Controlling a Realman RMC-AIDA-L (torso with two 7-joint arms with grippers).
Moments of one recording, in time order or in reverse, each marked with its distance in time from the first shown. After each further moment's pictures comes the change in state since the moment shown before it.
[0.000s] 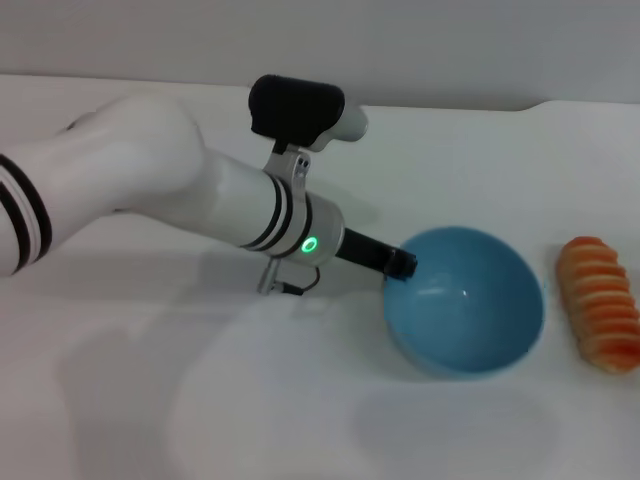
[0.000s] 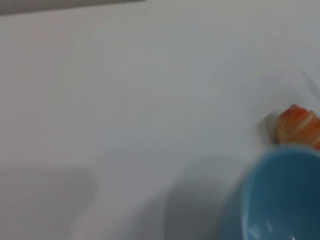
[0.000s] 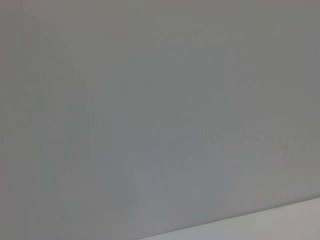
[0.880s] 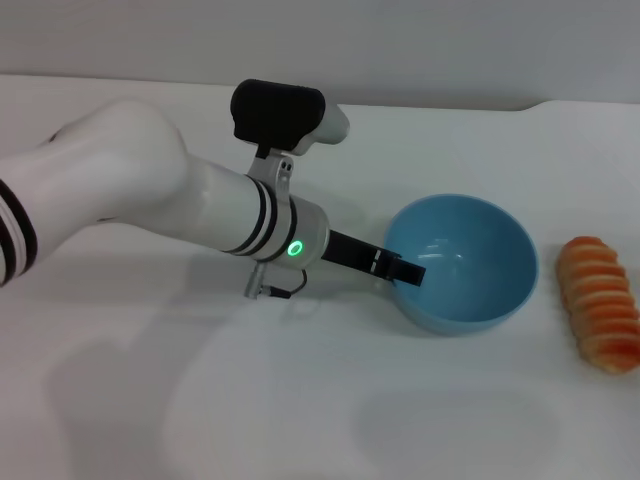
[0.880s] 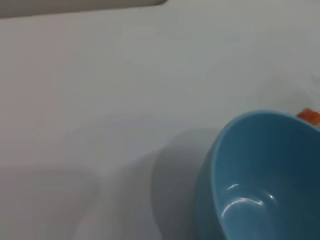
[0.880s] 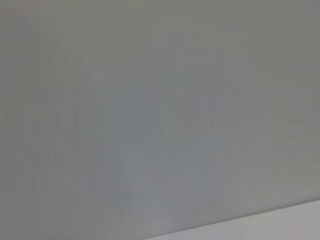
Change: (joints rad) left arm 0.040 -0.003 -0.040 0.014 0.042 0.002 -0.002; right arm 0.000 0.000 -0.002 -0.003 -0.004 -0.002 0.000
